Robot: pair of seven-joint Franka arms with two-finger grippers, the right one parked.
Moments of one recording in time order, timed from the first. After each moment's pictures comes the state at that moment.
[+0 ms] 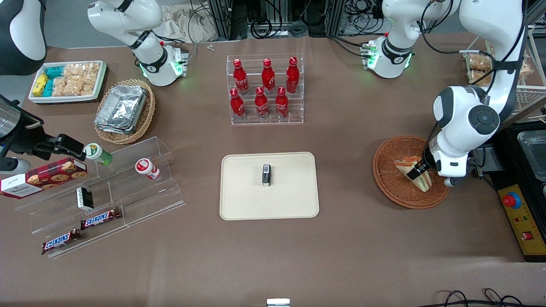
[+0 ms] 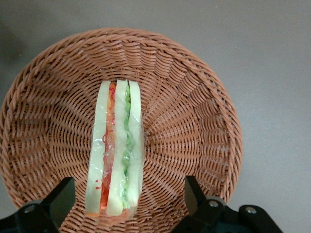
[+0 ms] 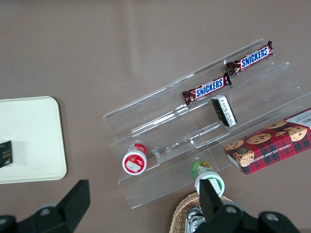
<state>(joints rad) -0.02 0.19 -0.03 -2.23 0.02 2.44 -0.76</state>
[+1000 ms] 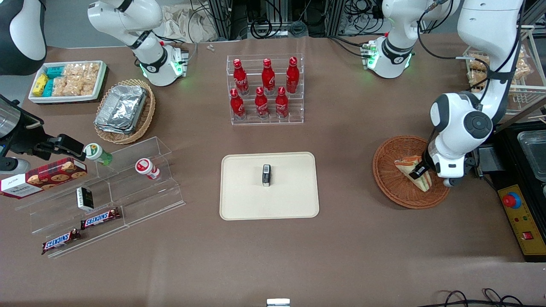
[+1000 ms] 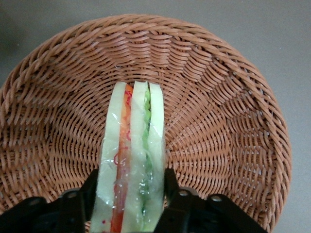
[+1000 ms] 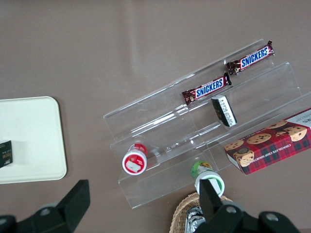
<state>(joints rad) -0.02 0.24 0.01 -2.29 0.01 2.57 -0.77</state>
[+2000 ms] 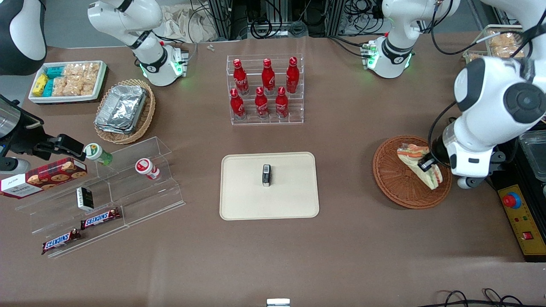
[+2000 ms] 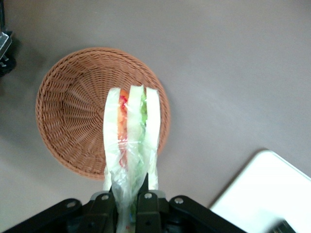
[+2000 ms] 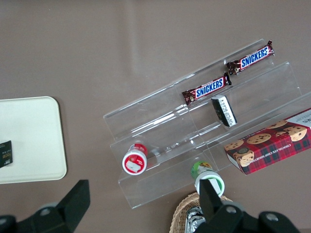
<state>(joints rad) -0.04 0.14 -0.16 -1.69 0.02 1.81 -0.81</state>
